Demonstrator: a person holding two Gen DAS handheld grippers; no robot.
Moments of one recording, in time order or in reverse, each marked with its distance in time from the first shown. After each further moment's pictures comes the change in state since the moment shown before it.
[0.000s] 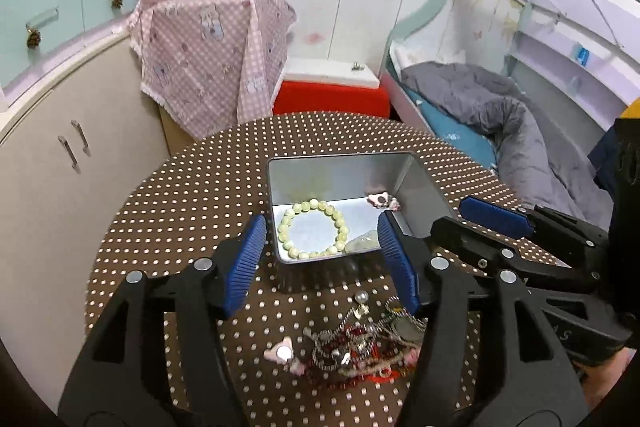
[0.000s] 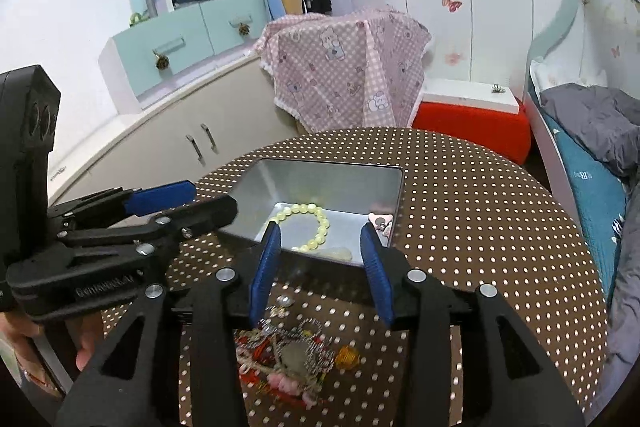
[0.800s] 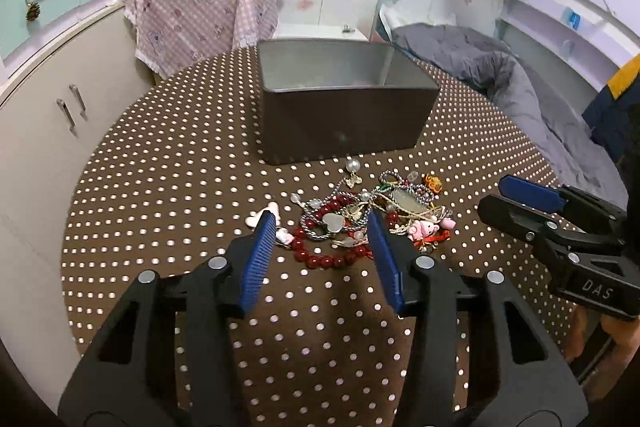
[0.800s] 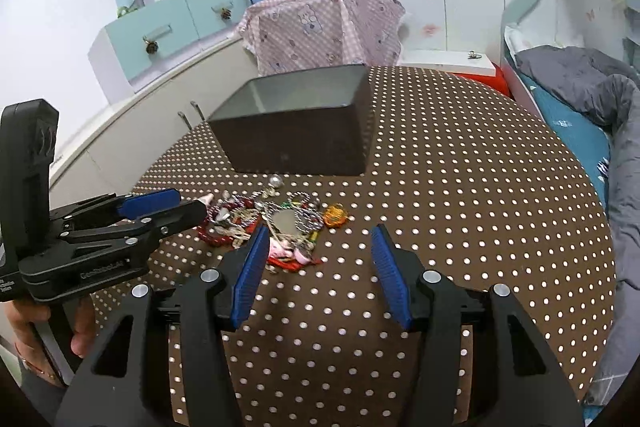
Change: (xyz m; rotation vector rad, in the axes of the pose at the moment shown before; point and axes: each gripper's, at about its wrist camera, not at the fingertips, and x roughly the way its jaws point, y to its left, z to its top) left arm -0.001 -0.010 -0.084 0.043 0.116 -0.011; right arm -0.033 -0.003 -0.083 0.080 0.052 -0.052
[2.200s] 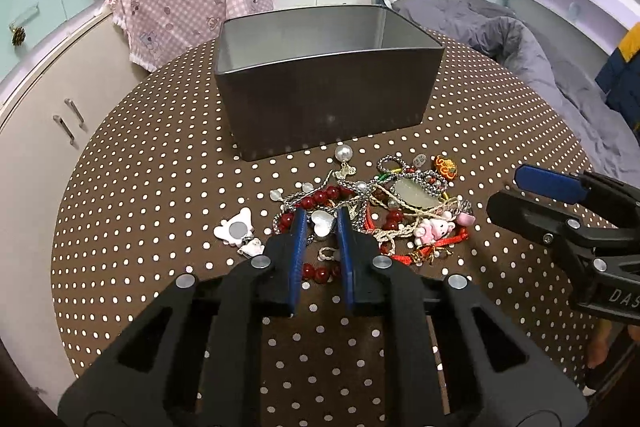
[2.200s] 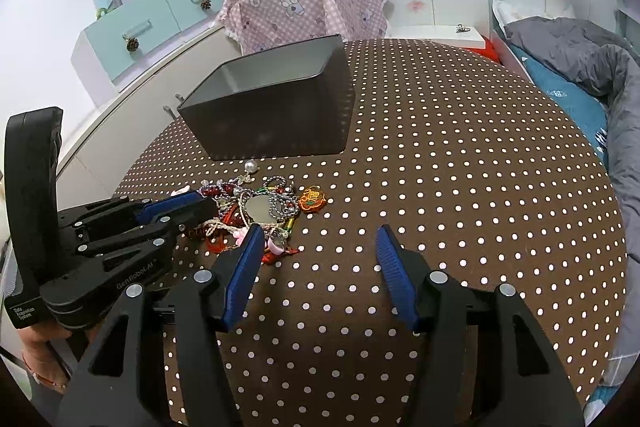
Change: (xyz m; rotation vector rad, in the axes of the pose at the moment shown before) left arm 0.030 -0.011 0.006 0.080 0.061 0.050; right arm 0.010 -0.013 -0.004 0.073 0.067 -0.011
